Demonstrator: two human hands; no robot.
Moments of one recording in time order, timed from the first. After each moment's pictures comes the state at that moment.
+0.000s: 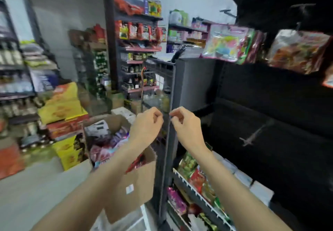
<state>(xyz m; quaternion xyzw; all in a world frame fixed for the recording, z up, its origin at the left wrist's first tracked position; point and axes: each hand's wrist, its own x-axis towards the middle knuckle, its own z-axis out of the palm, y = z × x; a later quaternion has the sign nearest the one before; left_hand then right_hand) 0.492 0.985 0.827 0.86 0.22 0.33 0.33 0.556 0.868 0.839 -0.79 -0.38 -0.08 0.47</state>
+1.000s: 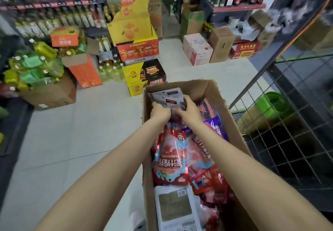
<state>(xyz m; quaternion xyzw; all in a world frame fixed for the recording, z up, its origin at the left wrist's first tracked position) 0.566 1.405 0.566 0.53 0.63 0.18 0.55 0.665 1.349 0.567 -0.76 -0.42 0.31 0.38</state>
